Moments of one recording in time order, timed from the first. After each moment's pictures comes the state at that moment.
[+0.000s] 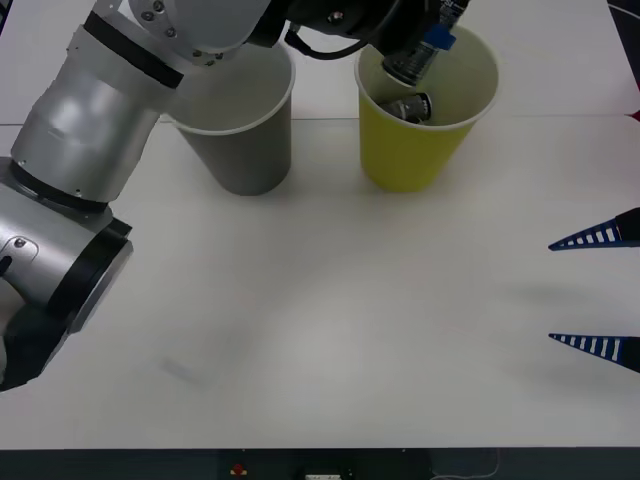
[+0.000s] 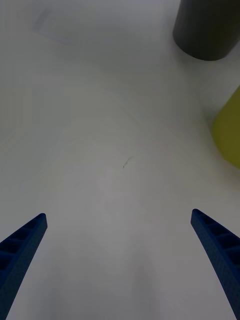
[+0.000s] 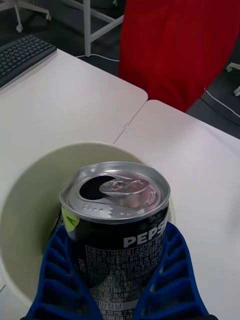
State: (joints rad) right arm 0.26 -1.13 -0.26 -2.01 1.31 -1.13 -0.09; left arm -1.21 0.28 -0.33 -1.38 -2.20 -1.18 1.32
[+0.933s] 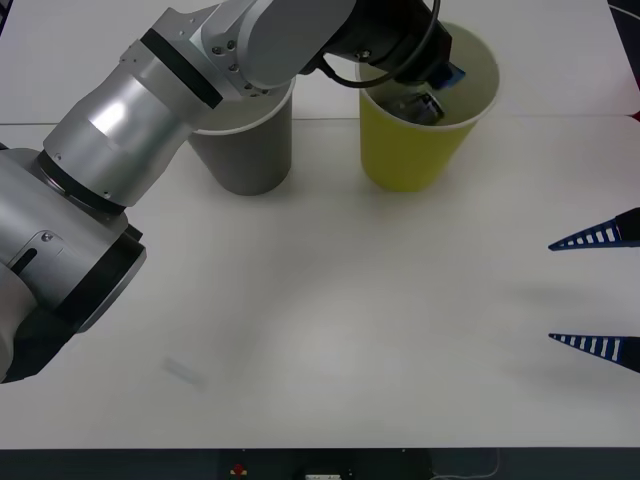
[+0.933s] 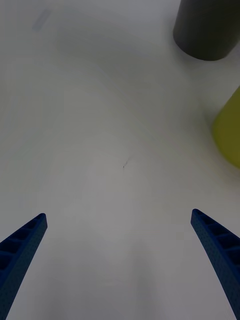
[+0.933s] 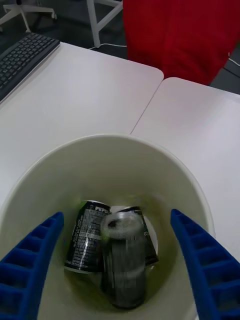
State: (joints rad) right arm 0.26 -1.13 -0.26 -2.01 1.31 -1.13 -0.09; left arm -1.25 0.26 -0.48 -1.27 -2.28 -1.04 1.24
